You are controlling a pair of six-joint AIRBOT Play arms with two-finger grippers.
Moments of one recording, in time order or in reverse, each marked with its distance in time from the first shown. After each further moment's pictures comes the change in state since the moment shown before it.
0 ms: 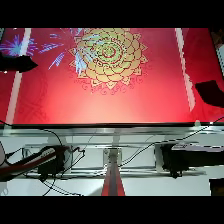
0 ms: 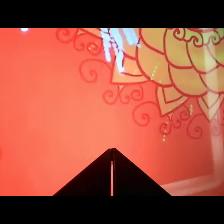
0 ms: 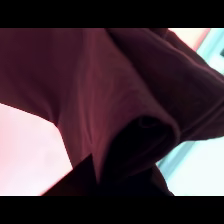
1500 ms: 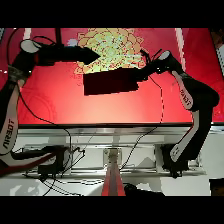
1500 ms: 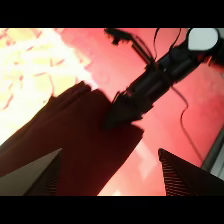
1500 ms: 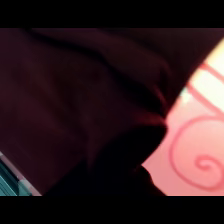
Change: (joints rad) left arm -0.439 -0.180 0.000 -0.504 0.162 0.317; right arm 1.087 -0.489 -0.086 0.749 -0.361 -0.606
